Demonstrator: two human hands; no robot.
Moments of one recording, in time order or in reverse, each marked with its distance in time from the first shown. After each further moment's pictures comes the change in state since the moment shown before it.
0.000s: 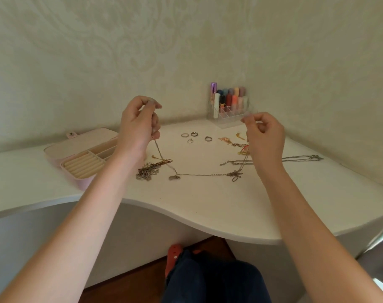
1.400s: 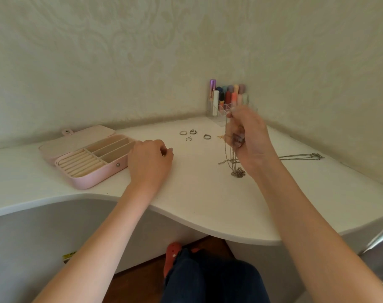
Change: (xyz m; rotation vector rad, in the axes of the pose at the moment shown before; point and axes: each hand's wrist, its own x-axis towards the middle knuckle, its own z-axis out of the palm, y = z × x) left_hand -0.020 -0.077 0.002 1.225 0.067 0.168; right_hand -0.008 -0.025 0.012 0.640 -0.382 0.315
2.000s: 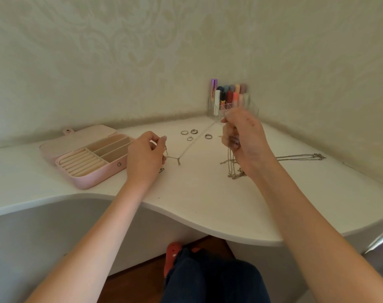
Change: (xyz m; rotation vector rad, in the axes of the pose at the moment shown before) left_hand 0.008 -0.010 0.000 -0.592 0.028 -0.161; right_hand -0.001 0.005 0.005 -0.091 -0.018 -0.009
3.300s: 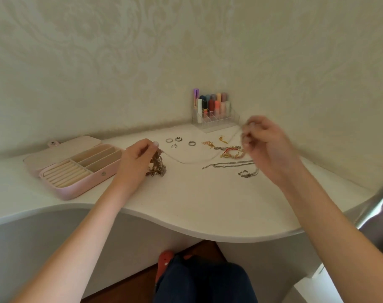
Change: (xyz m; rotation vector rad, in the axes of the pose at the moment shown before) left_hand -0.007 0.014 -0.006 -0.180 -0.261 0.100; right_hand -0.020 -0.036 -0.069 0.167 0.022 -0.008
